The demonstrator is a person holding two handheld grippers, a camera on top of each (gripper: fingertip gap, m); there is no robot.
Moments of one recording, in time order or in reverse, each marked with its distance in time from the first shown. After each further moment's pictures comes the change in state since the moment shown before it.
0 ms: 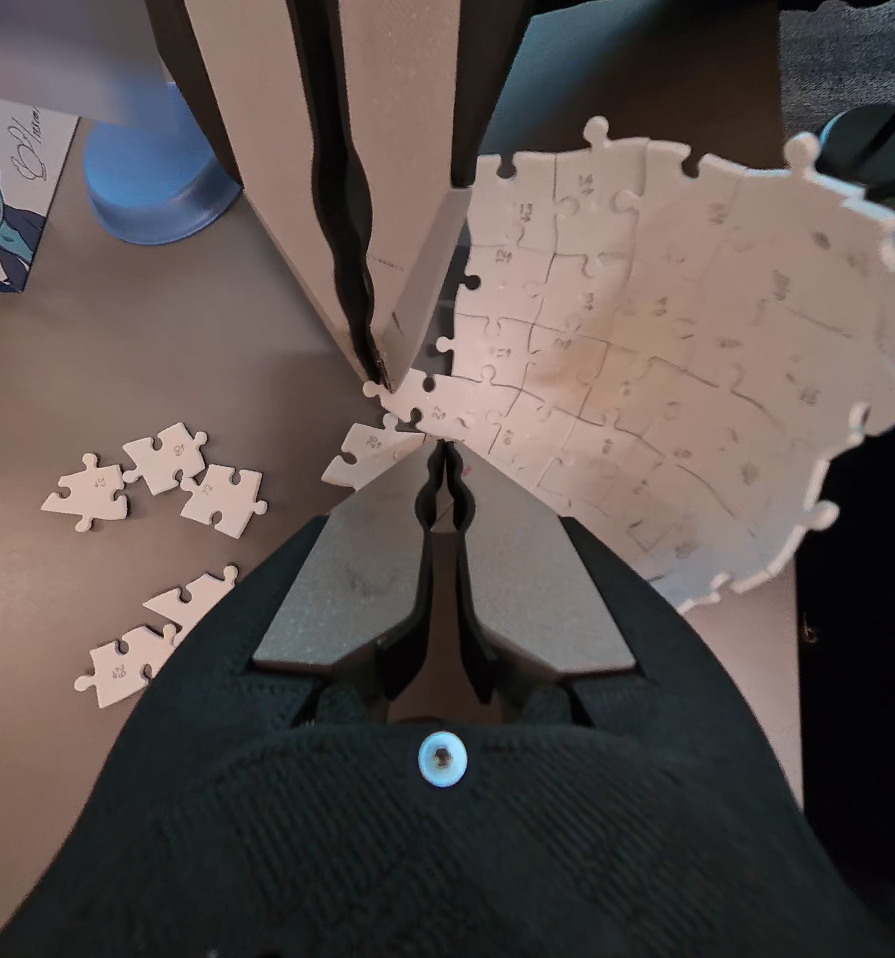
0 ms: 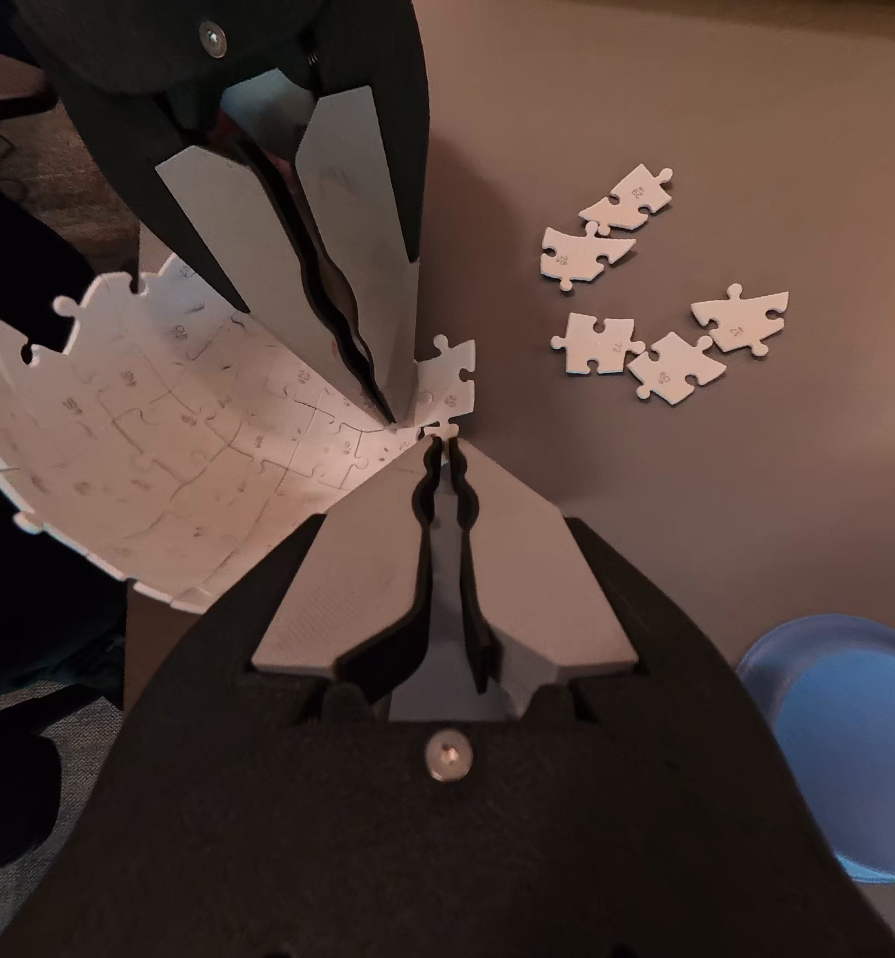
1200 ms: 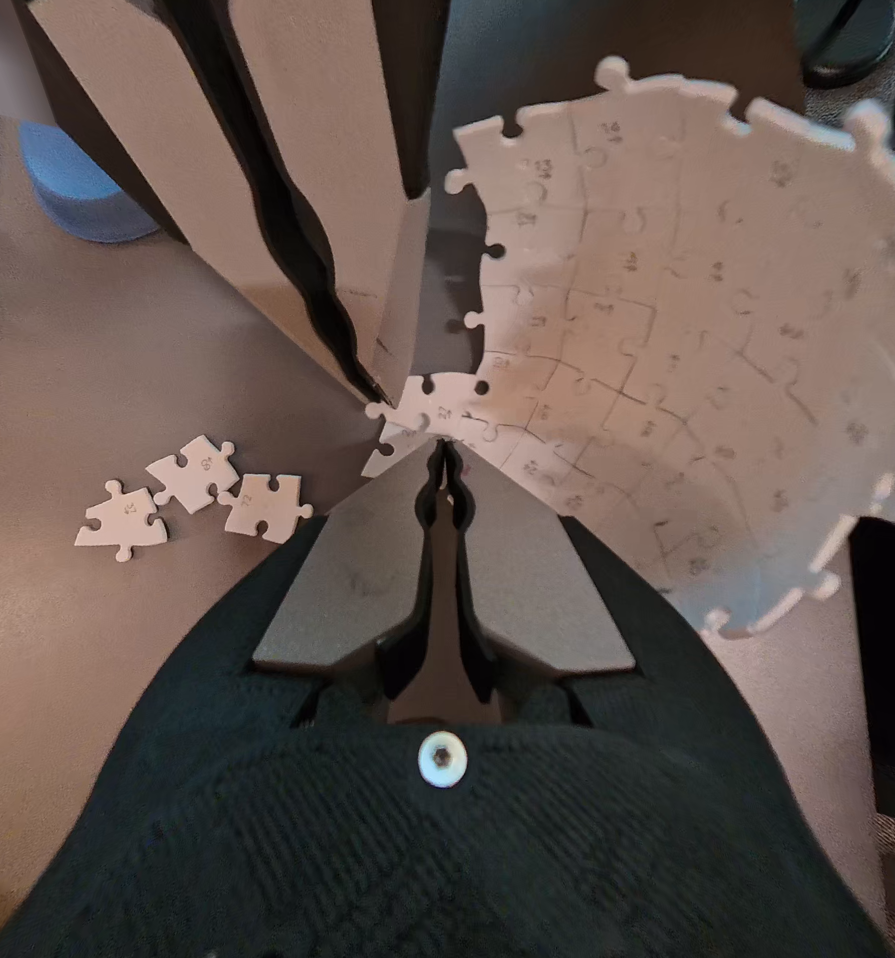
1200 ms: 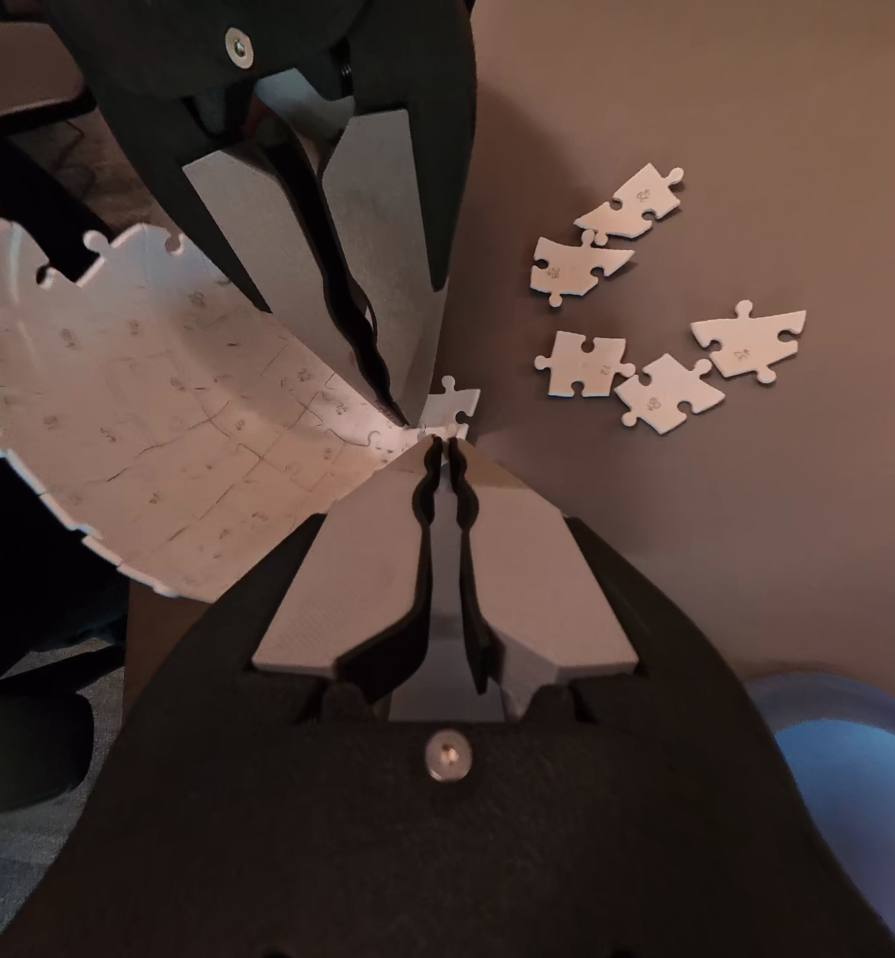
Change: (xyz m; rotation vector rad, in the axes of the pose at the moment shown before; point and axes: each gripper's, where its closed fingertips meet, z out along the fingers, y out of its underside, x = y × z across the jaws) left arm -0.015 0.008 -0.001 -0.103 0.114 0.097; right arm 0.012 -0.007 0.008 -0.050 -0.110 0.020
